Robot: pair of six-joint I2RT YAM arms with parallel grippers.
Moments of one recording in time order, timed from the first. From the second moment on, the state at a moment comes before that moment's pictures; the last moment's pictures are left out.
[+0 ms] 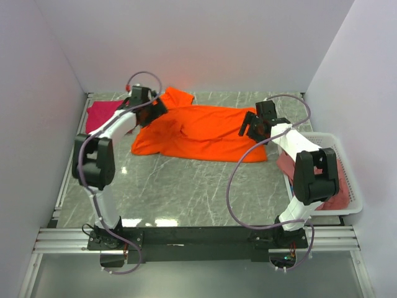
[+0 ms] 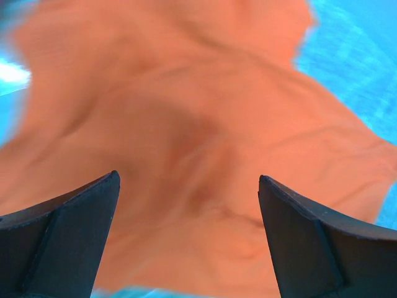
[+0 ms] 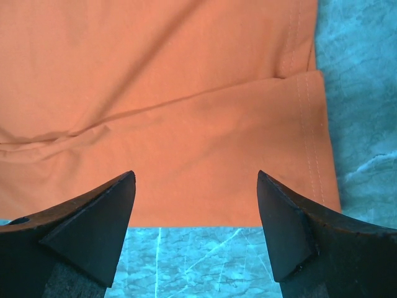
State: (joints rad) left arm -0.23 1.94 1.52 -0.31 -0.03 -0.74; right arm 0.16 1.69 1.19 -0.43 0.03 0.51
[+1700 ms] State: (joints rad) left arm -0.20 1.55 1.06 -0.53 -0.25 -0.97; right arm 0.27 1.74 1.16 -0.38 0.00 0.59
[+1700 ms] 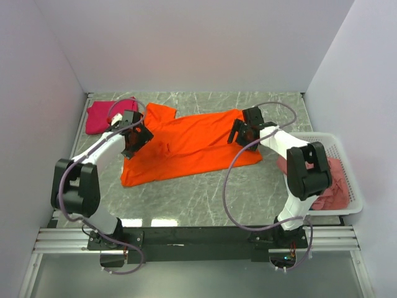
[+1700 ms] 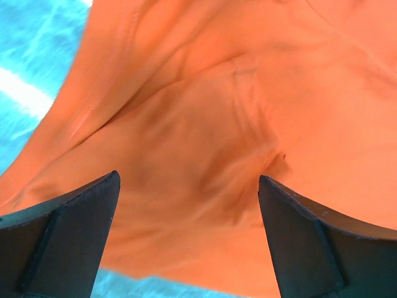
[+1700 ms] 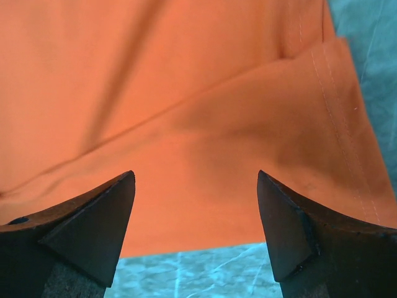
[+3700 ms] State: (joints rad) left arm -0.27 1.62 0.93 -0.40 -0.17 -0.93; right arm 0.28 1.57 0.81 -0.25 -0.06 0.71
